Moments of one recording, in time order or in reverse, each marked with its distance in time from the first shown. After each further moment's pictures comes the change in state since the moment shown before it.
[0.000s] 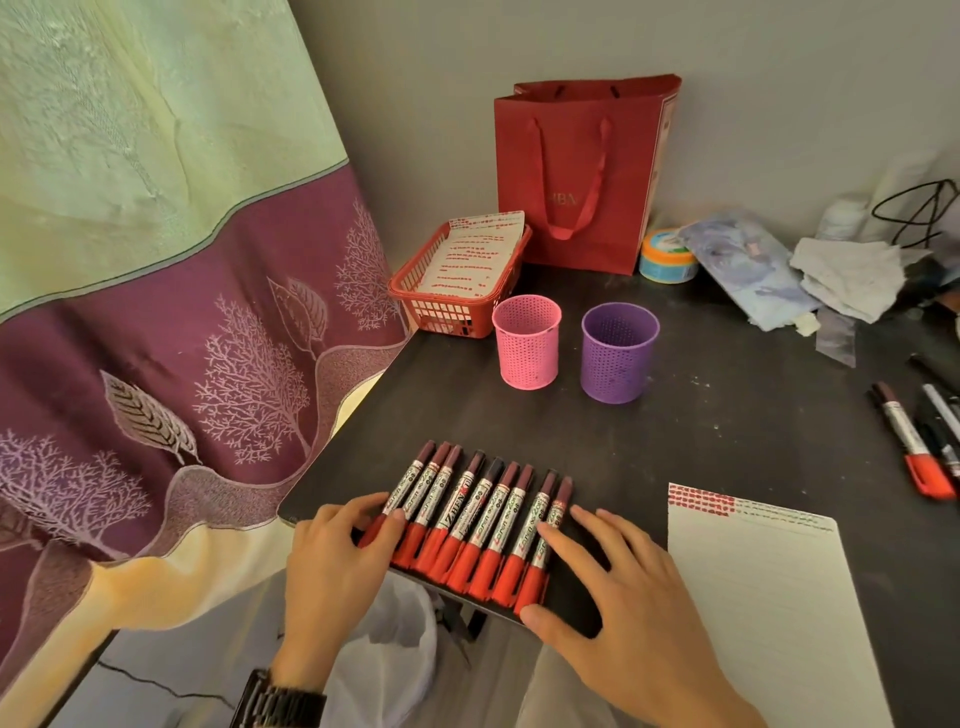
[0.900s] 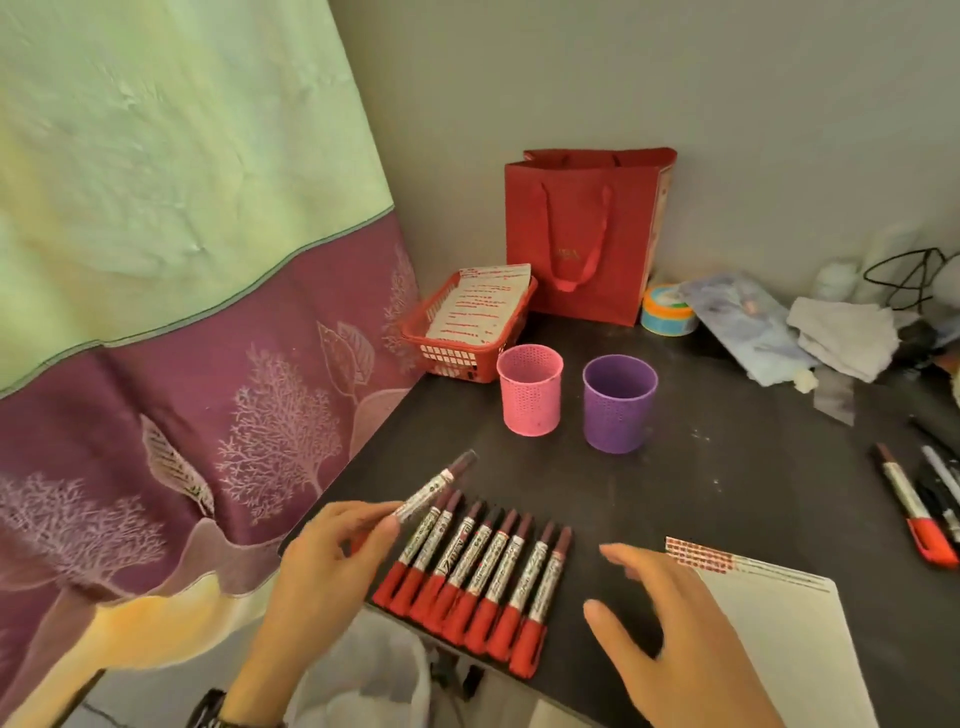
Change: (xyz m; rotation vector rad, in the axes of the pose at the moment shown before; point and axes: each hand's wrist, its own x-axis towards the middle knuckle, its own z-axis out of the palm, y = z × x) left_hand 0.007 0.052 -0.047 -0.304 -0.066 0.068; right_hand 0.002 0.009 -0.048 0.294 0.135 0.108
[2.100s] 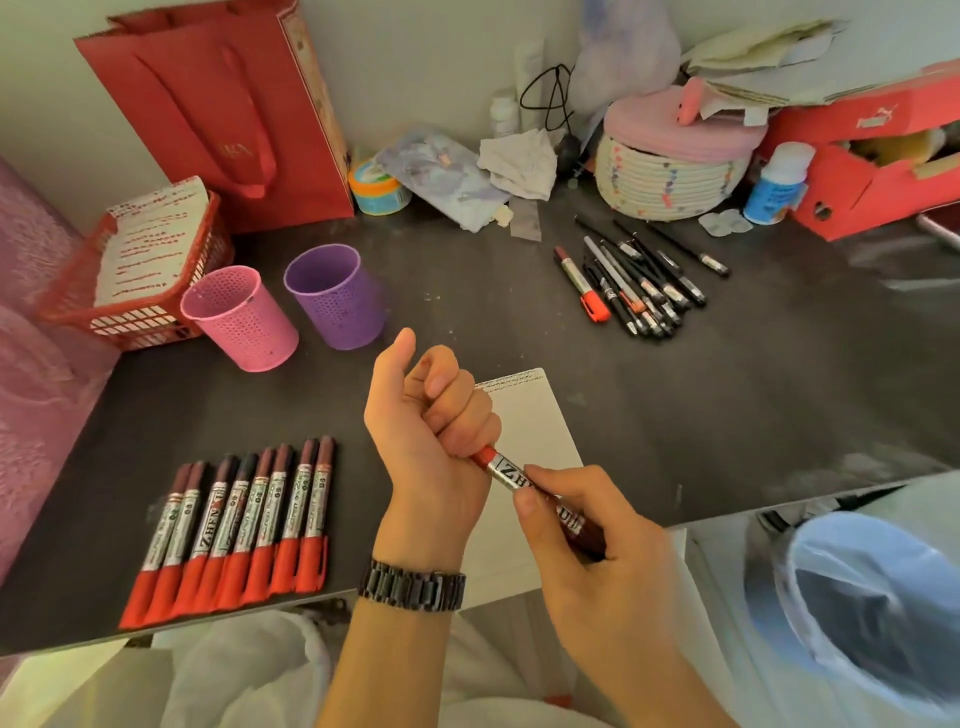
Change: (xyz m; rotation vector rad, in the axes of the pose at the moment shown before) left_hand -0.067 0.192 0.191 -1.471 -0.746 -0.486; right_hand -0.122 -0.010 -0.056 0.451 0.638 0.245
